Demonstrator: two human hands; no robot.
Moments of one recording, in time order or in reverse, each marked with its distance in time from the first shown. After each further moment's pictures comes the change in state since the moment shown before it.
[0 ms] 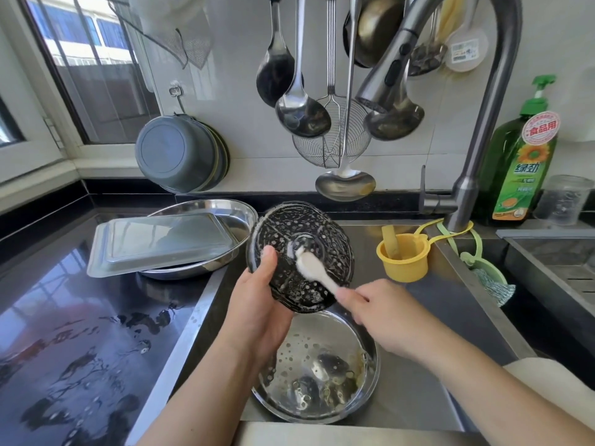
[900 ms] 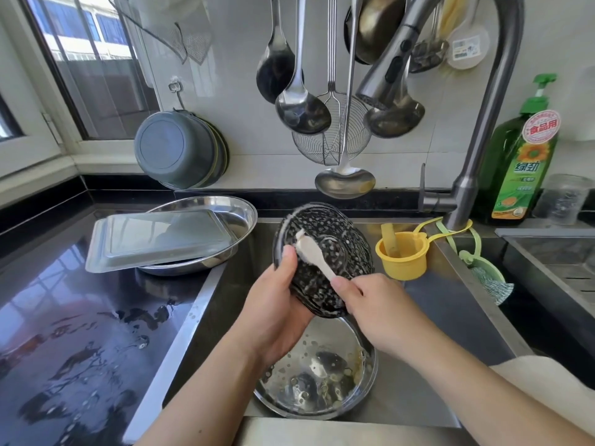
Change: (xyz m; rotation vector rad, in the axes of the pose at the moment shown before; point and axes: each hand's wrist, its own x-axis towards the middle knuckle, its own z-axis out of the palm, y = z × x) left_hand -0.003 -0.010 0.006 0.110 -0.124 -0.098; right_hand 0.000 -0.006 0.006 0.007 0.118 -0.074
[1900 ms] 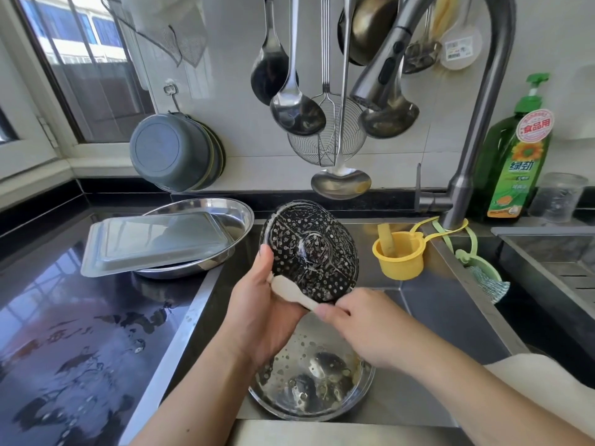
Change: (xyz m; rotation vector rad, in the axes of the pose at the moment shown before) left_hand 0.007 -0.001 -0.013 -0.147 -0.059 -0.025; right_hand -0.009 -0.001 0.003 -0.109 -0.212 -0.027
